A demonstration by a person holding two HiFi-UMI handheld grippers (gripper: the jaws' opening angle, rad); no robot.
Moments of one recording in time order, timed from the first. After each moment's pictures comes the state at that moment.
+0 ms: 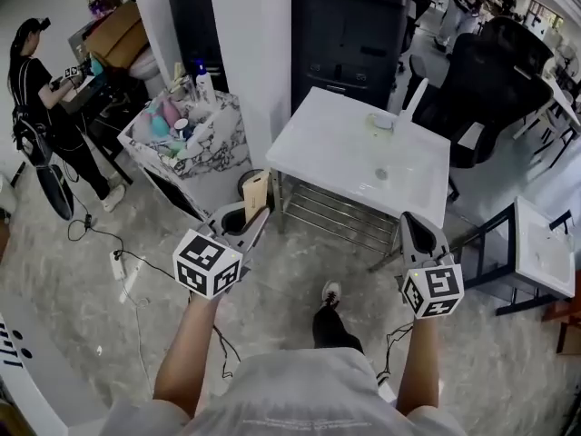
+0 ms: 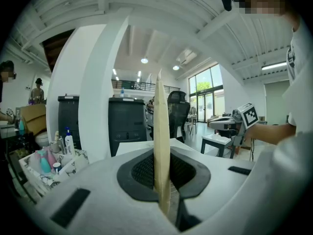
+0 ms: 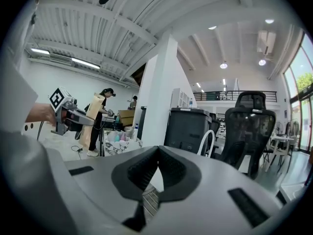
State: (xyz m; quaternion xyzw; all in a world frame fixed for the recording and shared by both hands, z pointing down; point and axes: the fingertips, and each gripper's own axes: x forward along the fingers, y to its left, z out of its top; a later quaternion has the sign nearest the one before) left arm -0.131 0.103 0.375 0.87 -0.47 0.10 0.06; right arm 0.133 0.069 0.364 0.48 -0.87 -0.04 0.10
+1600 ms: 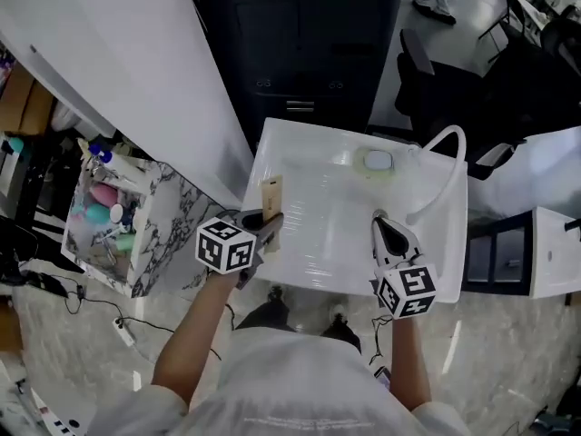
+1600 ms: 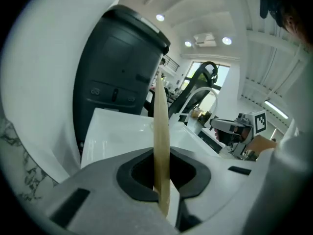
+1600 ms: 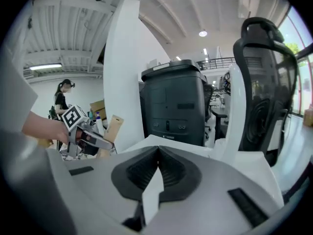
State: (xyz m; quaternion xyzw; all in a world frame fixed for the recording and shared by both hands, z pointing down) left arm -0.102 -0.363 0.553 0.89 -0.31 0.18 0.30; right arm 0.090 -0.333 0.491 0.53 -0.82 0.13 0.13
